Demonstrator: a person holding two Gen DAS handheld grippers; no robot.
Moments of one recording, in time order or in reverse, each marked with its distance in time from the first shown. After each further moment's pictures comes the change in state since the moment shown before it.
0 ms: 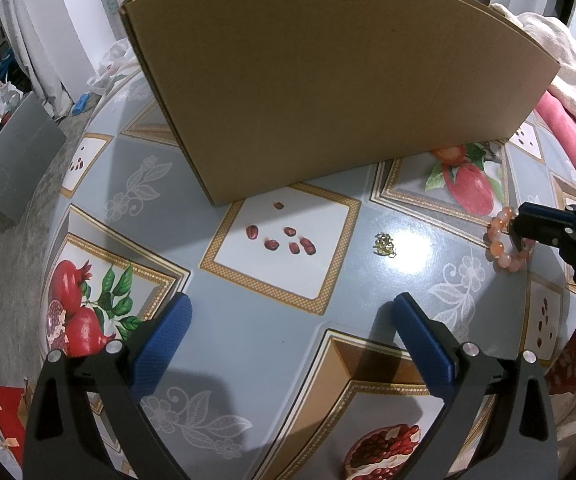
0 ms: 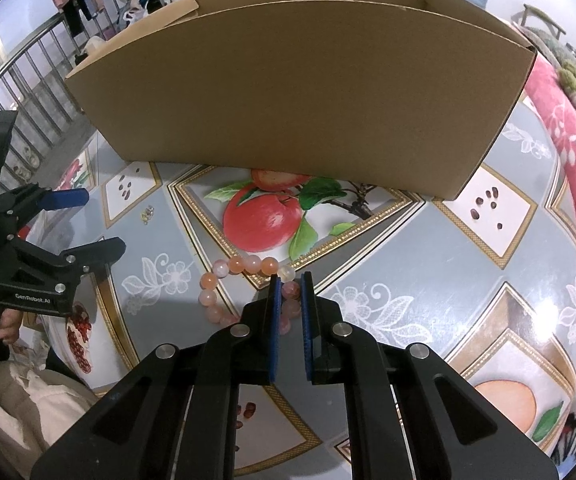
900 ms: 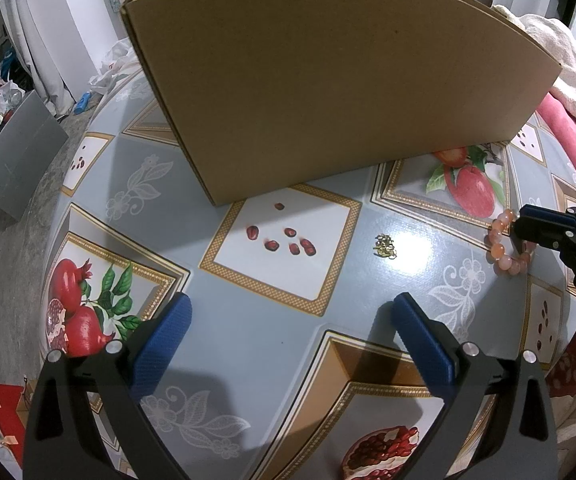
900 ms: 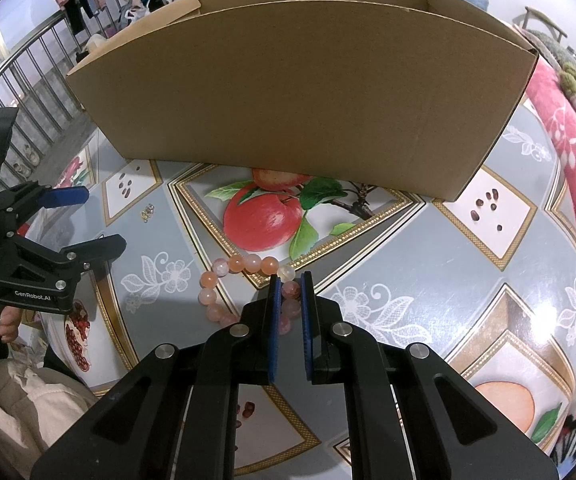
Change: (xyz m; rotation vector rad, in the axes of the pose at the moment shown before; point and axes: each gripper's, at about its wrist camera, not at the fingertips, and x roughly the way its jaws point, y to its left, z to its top) left arm 0.001 0.000 0.001 -0.003 0.000 0.001; right arm 0.002 0.005 -0.002 -0.003 -0.002 -0.004
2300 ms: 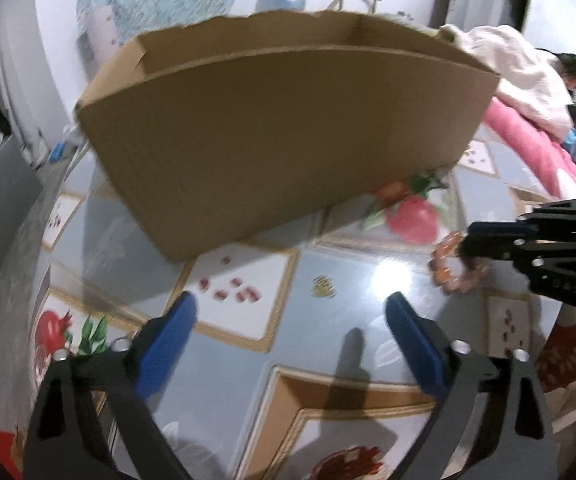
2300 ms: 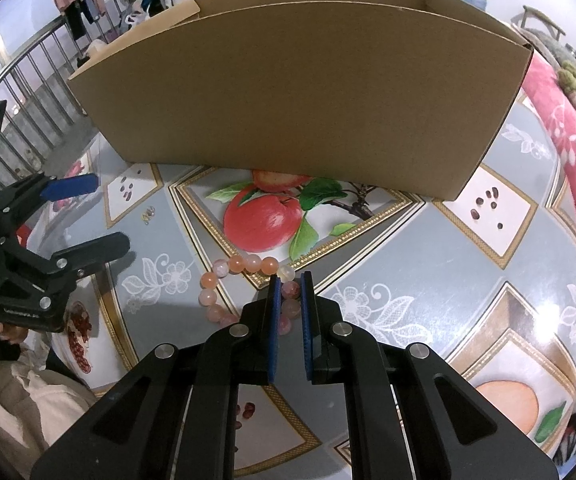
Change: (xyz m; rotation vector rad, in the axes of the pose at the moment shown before) left arm -0.018 -0.023 0.010 0.100 -0.186 -0.101; right arm 0.001 -0.002 -0.004 0.017 -0.017 0.016
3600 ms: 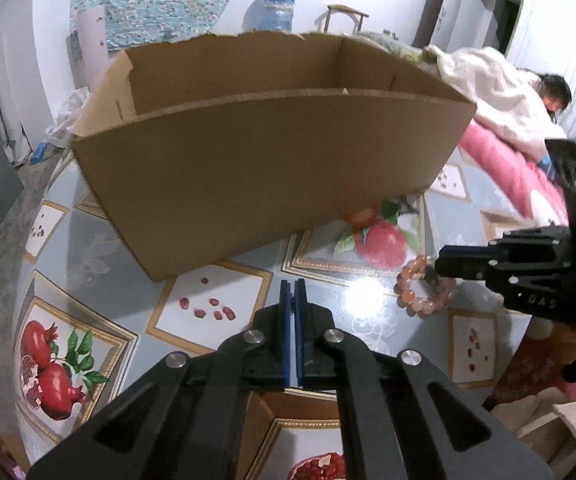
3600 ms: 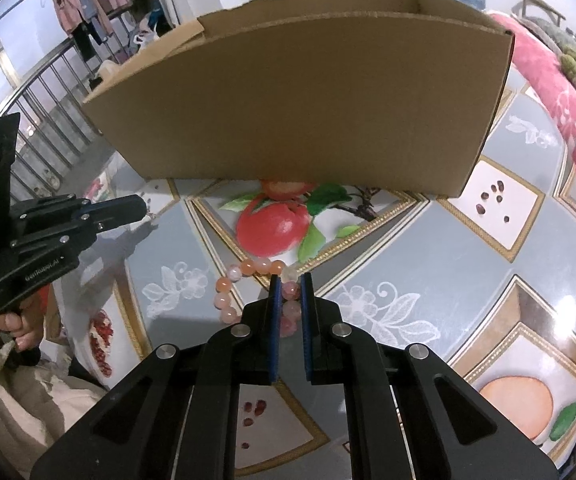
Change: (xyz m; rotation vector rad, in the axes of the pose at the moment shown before) left arm -0.015 -0.001 0.006 -0.043 -0.055 -0.099; right arm -0.030 -0.024 -0.011 0.045 -0.049 0.085
